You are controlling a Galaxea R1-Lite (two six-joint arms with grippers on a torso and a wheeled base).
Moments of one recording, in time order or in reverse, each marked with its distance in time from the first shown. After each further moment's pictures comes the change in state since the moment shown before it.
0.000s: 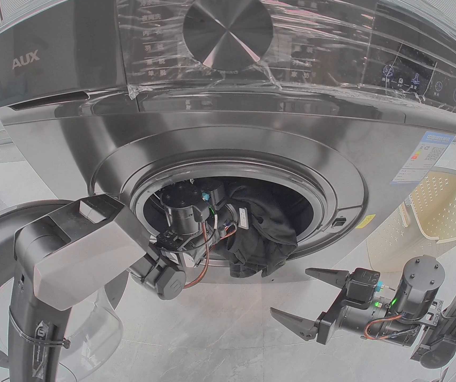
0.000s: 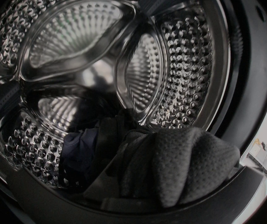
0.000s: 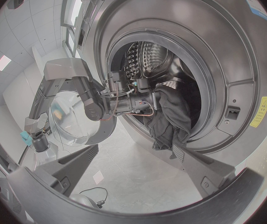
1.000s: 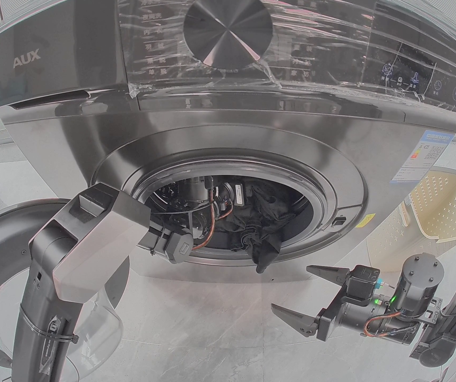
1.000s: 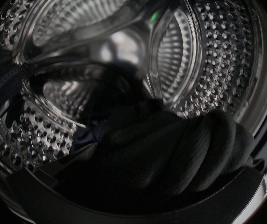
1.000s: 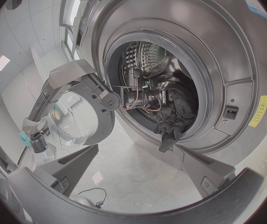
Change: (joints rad) left arm 0.060 0.104 -0.402 0.441 0.086 -0.065; right arm -0.015 0.007 -0.009 0.000 0.000 0.000
